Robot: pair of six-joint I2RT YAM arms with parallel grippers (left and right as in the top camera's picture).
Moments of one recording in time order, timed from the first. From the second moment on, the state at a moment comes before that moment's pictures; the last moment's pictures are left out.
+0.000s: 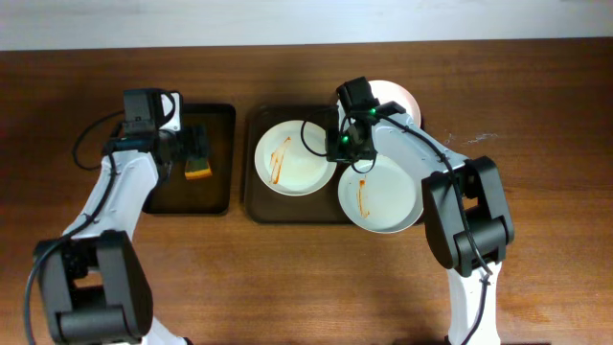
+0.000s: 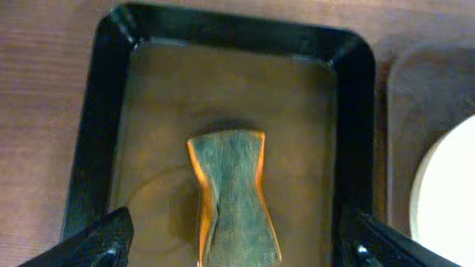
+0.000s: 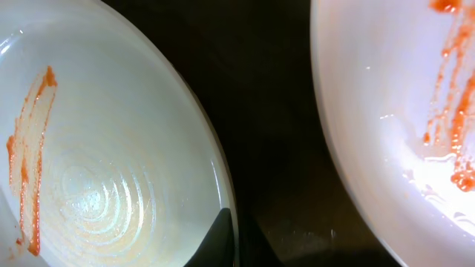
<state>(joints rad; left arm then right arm) 0.08 1.78 1.23 -0.42 0.07 -0.02 0.36 2.21 1.63 -0.65 -0.23 0.34</state>
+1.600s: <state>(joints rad) -0.27 1.99 1.34 -0.51 0.23 -0.05 0.30 2.21 1.63 -0.70 -0.51 0.25</state>
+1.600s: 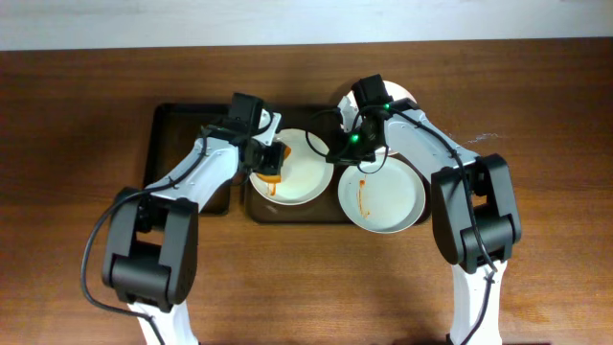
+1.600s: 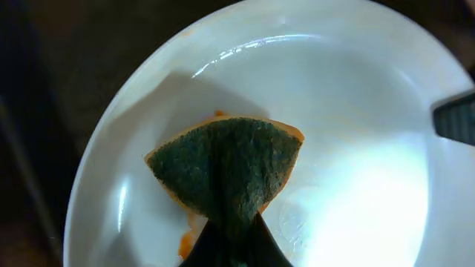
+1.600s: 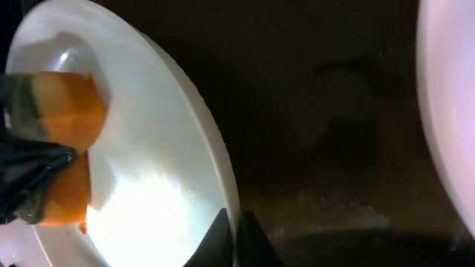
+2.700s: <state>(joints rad) -0.29 2.04 1.34 -0.39 0.35 -0.10 0.29 2.21 1.63 -0.69 -0.50 0.27</state>
